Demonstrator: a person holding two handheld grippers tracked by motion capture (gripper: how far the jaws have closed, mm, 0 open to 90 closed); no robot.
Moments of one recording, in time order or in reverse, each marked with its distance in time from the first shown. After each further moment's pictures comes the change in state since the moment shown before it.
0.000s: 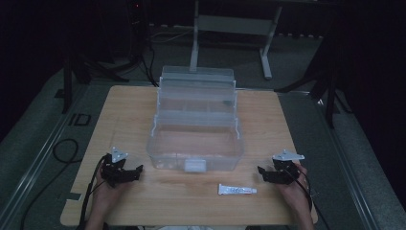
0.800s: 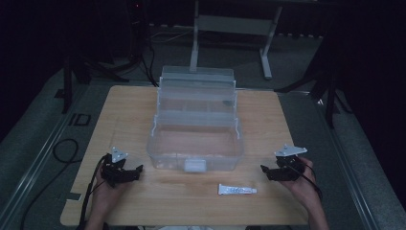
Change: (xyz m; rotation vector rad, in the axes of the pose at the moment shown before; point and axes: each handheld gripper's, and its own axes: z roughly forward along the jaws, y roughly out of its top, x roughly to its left) left arm 0.000 0.000 0.000 0.000 0.000 0.000; right arm 0.003 0.030 -0.033 0.063 0.012 -0.131
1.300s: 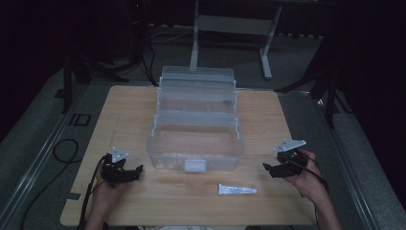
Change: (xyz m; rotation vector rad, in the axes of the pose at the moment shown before) left arm 0.000 0.000 0.000 0.002 0.000 0.001; right arm -0.004 0.024 -0.017 0.069 0.011 -0.115
